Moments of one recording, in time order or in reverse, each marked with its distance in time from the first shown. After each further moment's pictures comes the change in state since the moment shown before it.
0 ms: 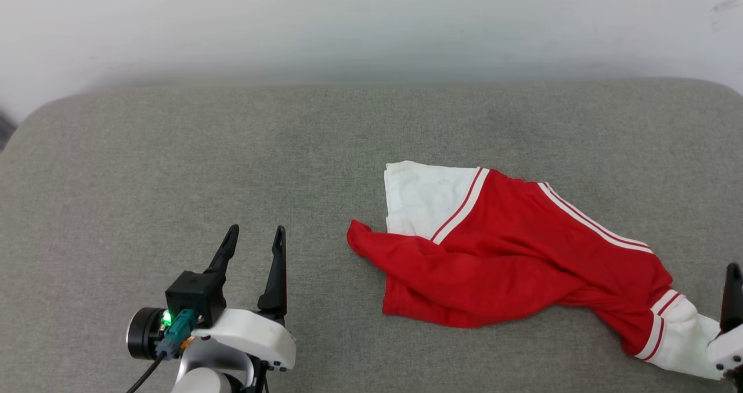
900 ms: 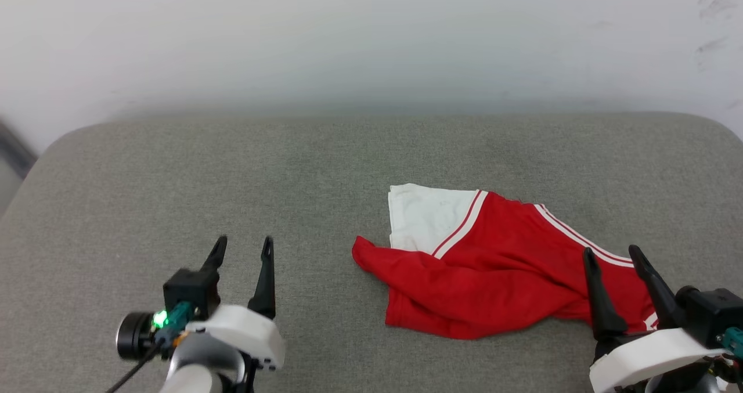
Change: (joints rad) left arm 0.039 0.040 -0.007 0.034 -0.015 0.029 0.051; right arm 0.177 0.016 0.450 -0.364 -0.116 0.000 -0.099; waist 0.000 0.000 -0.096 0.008
